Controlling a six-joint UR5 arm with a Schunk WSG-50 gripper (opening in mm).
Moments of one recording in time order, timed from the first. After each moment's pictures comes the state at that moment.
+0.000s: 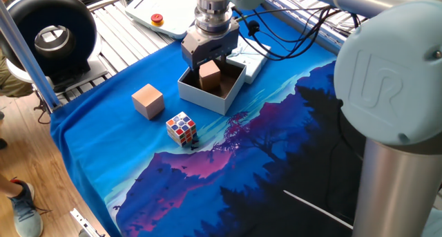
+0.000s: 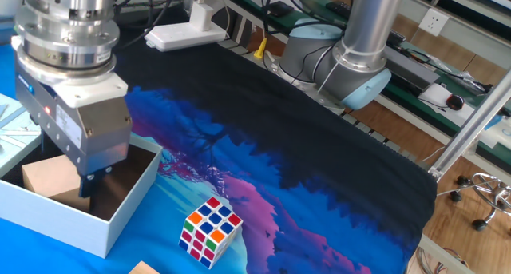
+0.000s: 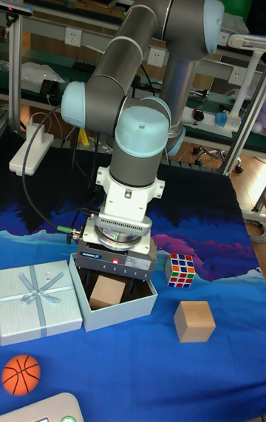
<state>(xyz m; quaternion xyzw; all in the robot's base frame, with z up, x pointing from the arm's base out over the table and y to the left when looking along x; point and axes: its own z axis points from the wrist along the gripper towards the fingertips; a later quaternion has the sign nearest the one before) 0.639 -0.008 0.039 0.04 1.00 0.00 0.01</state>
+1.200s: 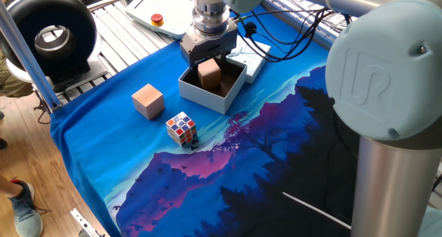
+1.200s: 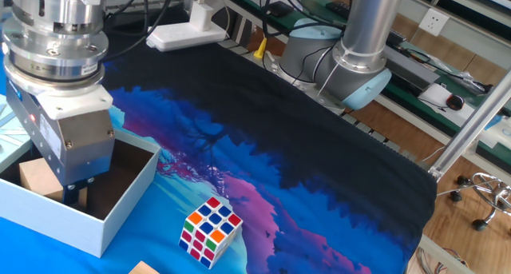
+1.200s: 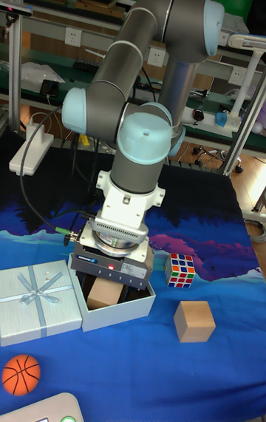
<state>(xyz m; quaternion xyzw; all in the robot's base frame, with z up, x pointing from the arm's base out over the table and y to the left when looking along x) 0.648 -0.017 0.036 0.08 1.00 -0.02 0.02</state>
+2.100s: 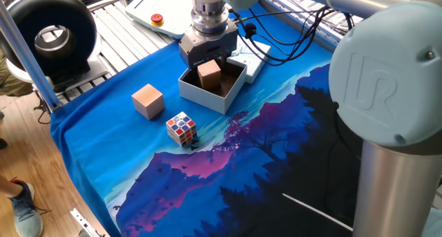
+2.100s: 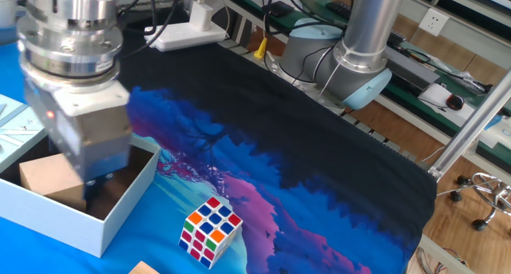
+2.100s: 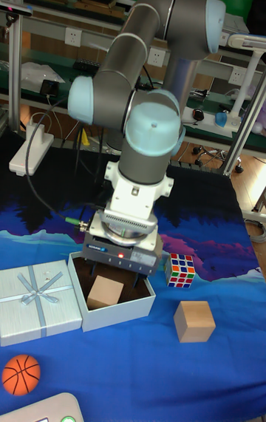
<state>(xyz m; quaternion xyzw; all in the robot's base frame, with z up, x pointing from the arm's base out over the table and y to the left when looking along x) 0.619 0.001 0.054 0.07 1.00 0.00 -0.02</state>
